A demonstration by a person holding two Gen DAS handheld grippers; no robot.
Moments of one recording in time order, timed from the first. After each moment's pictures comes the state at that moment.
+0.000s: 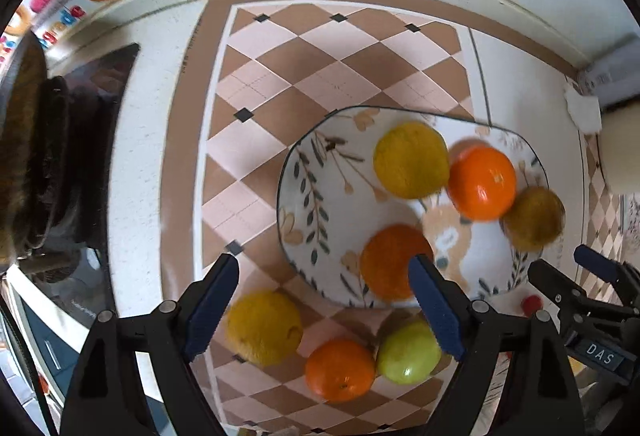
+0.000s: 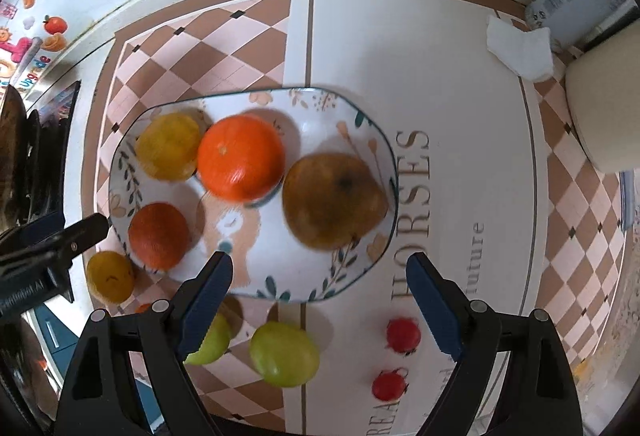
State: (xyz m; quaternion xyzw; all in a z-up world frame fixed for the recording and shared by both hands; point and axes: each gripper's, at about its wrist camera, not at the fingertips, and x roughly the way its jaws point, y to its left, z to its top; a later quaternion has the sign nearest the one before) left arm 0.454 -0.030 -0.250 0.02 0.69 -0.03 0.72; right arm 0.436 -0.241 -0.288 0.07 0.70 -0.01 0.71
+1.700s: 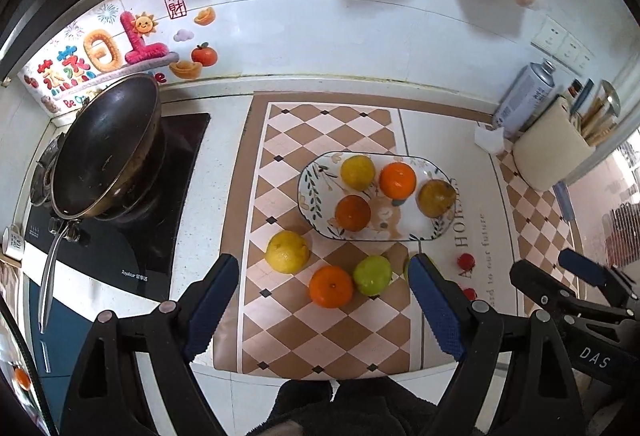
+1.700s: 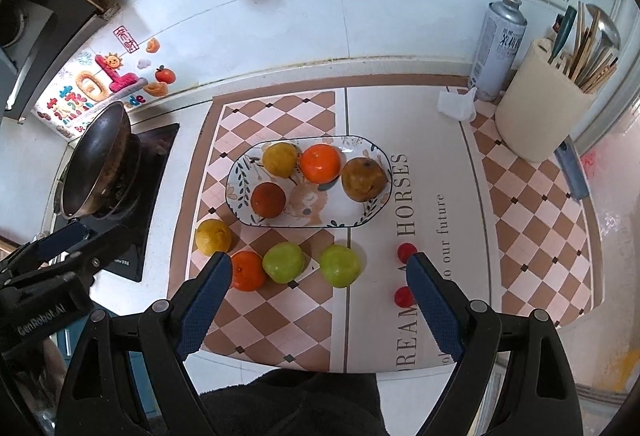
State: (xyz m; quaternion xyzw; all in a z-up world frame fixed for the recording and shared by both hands) left arm 0.313 -0.013 -0.083 0.01 0.55 -0.05 0.83; right arm 0.286 -0.216 -0.105 0.10 0.56 0.00 0.82
